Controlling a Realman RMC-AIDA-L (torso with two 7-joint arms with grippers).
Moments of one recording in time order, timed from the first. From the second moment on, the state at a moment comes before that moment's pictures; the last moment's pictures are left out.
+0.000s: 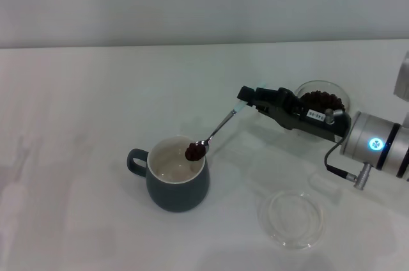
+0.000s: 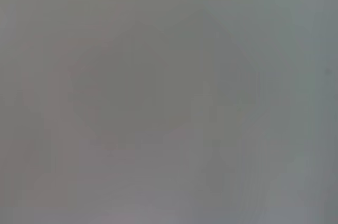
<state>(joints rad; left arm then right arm) -0.30 -2.08 2.84 0.15 -1.48 1.38 -0.08 0.50 2.03 -1.50 -0.31 -0.82 -1.15 1.89</state>
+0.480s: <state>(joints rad) -0.29 -2.09 2.84 0.16 -1.48 1.38 -0.08 0.50 2.03 -1.57 -0.38 -0.82 -1.15 1.85</state>
